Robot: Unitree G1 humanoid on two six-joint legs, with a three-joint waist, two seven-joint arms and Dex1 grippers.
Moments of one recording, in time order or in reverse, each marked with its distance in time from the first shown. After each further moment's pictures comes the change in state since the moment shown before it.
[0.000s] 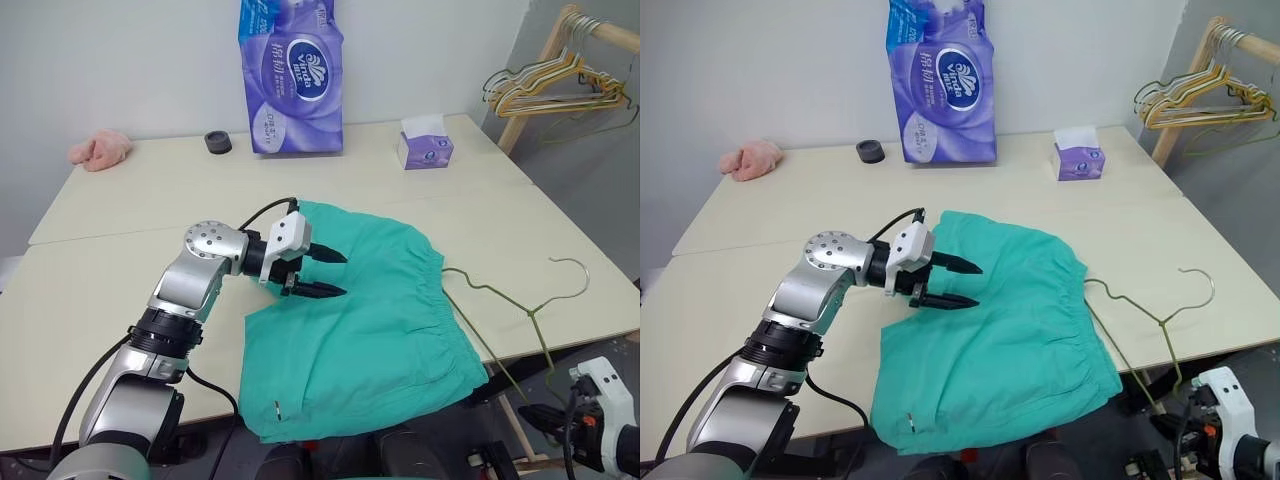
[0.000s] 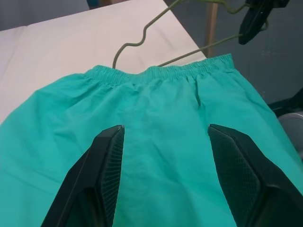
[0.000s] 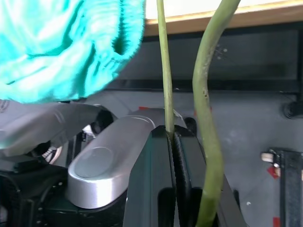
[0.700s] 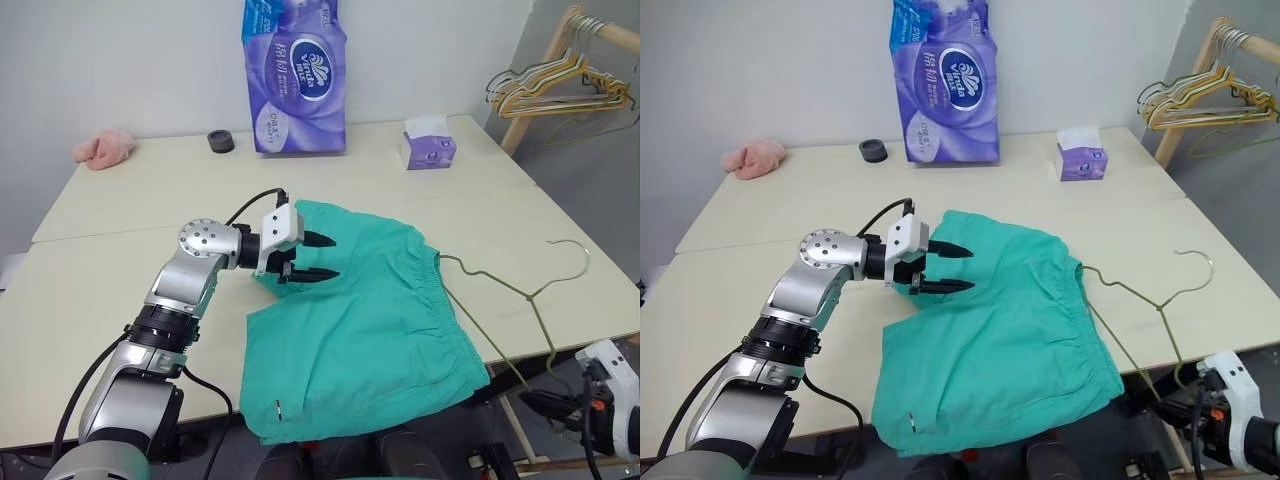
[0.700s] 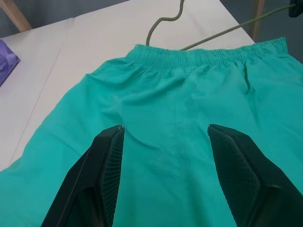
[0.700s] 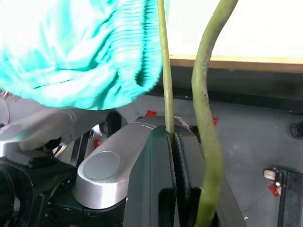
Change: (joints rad) left arm -0.019 0.005 0.012 0.110 0.046 -0.119 0.094; right arm -0.058 -0.119 0.012 0.056 0.072 -0.031 0.045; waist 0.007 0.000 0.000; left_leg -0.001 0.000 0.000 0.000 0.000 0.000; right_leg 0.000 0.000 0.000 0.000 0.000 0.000
